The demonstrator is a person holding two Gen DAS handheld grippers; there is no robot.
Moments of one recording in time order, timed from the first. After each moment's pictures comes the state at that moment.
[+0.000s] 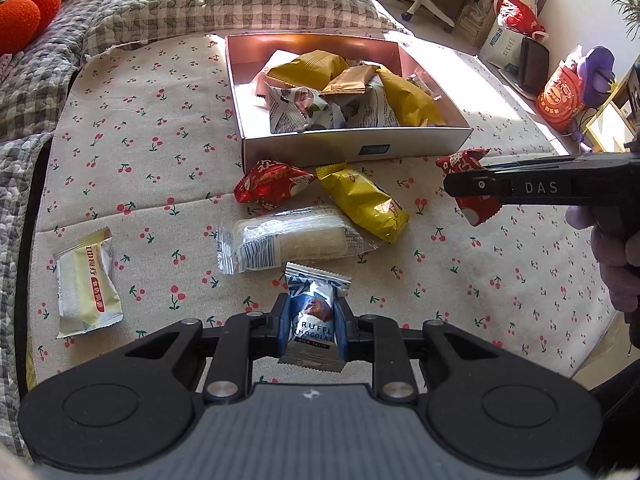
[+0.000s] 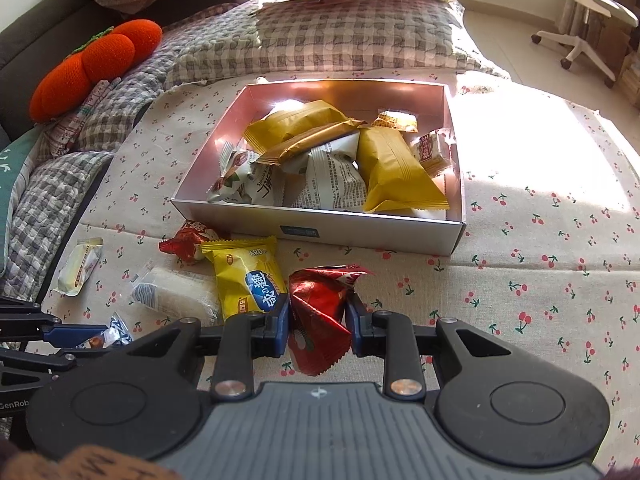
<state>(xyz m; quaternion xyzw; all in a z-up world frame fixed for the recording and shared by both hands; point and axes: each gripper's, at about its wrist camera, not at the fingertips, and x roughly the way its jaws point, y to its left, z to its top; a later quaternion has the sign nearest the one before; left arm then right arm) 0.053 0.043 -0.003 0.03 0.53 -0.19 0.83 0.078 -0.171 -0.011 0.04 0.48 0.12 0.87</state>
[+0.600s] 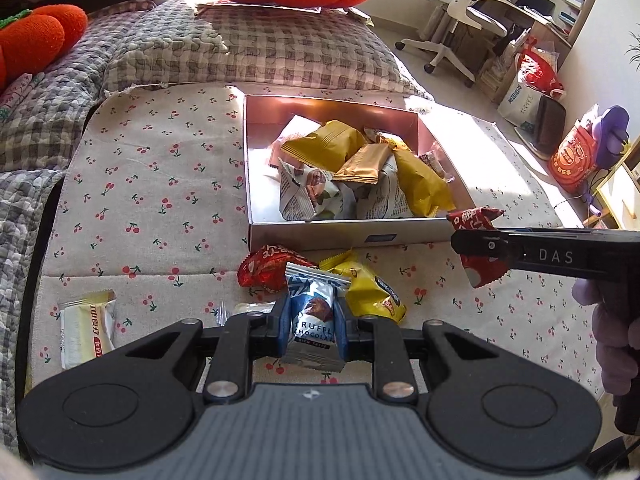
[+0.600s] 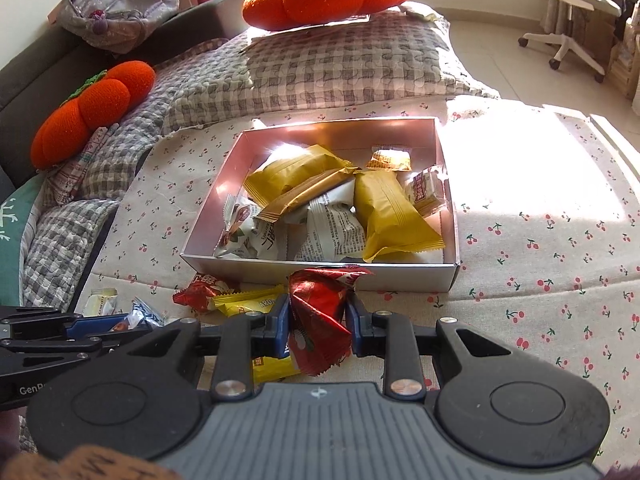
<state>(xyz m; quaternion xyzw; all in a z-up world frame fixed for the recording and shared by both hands) 0.088 0.036 0.019 -0.02 0.48 -0.16 0.86 0.091 -0.177 0.010 0.08 0.46 0.11 0.88</state>
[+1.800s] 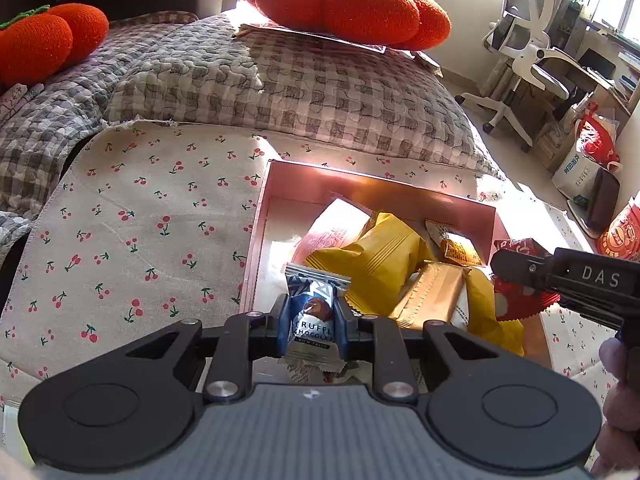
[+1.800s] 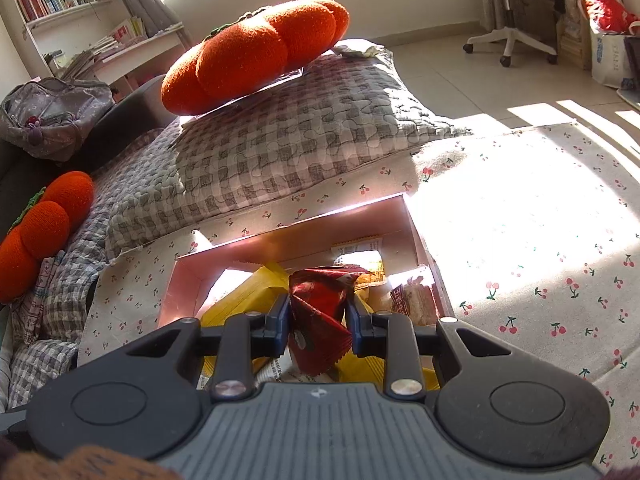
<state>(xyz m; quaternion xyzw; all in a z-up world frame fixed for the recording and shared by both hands) 0.194 0.005 -0.013 -0.07 0.44 -0.07 0.89 0.182 -0.198 -0.009 0.18 0.39 0.03 0.90</state>
